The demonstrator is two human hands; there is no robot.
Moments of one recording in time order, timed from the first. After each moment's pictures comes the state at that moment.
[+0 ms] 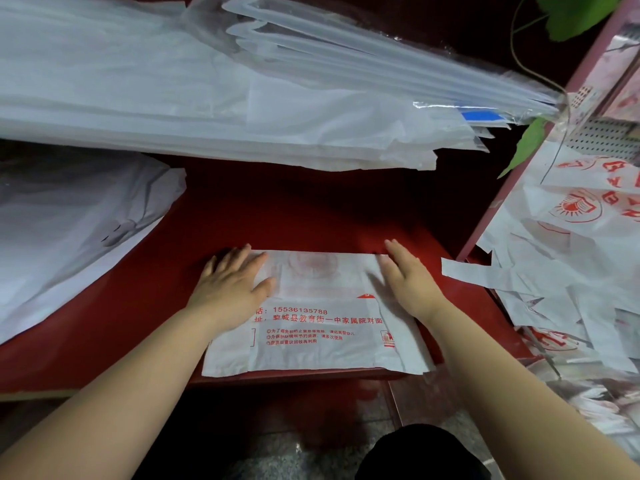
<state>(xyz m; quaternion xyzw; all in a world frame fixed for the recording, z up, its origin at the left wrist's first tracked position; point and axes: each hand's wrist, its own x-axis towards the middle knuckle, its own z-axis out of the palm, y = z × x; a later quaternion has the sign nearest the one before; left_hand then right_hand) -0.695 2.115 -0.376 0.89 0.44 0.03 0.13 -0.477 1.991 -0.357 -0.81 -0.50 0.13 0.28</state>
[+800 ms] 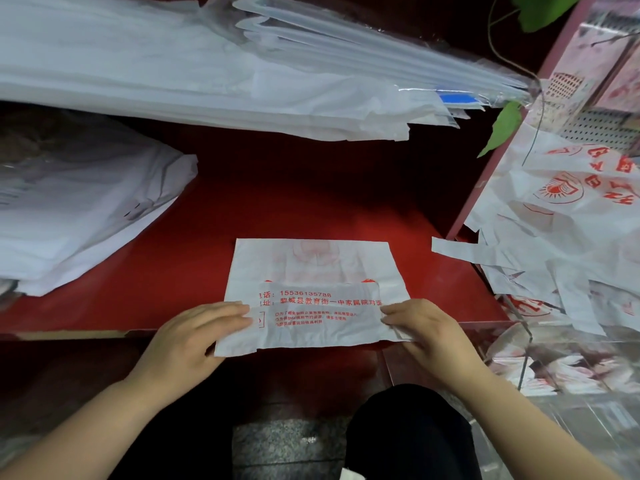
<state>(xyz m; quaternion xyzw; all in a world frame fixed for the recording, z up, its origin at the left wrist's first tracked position) -0.786 2.037 -0.411 0.93 0.21 0.29 0.11 -0.490 1.884 -0.397 -0.61 -0.73 -0.06 0.29</state>
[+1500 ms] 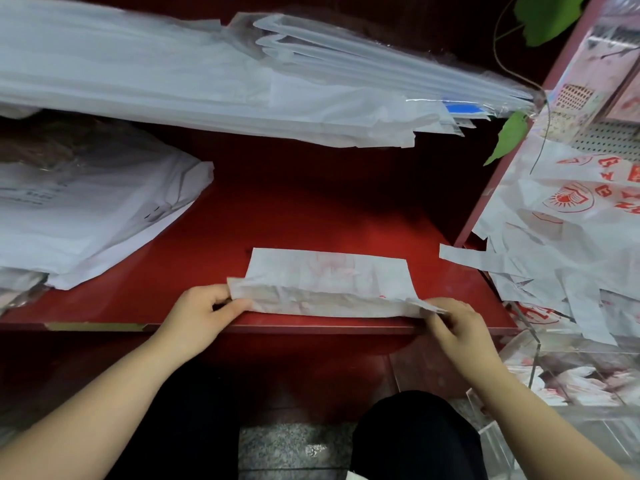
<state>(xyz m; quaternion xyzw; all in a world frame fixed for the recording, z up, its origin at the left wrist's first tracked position) -0.770 2.040 -0.385 0.80 0.37 0.32 0.35 -0.485 1.879 -0.390 -0.71 -0.55 0.00 0.43</state>
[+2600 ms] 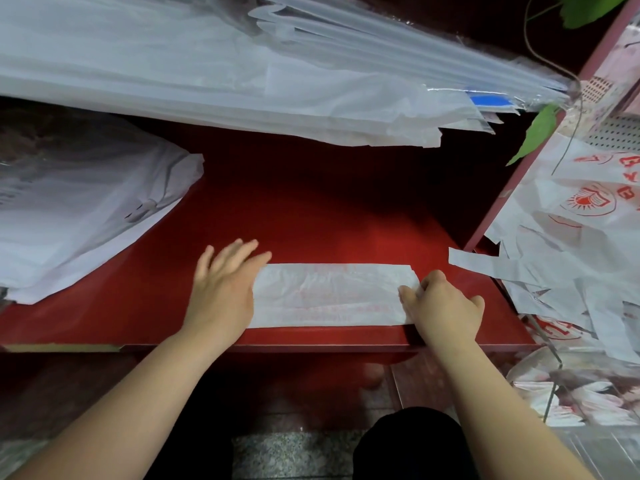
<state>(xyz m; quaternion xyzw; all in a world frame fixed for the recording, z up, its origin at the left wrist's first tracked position) -0.726 2.059 -0.377 0.86 0.44 0.26 0.08 -0.502 1.947 -0.369 -0.93 -0.34 -0.03 0.15</state>
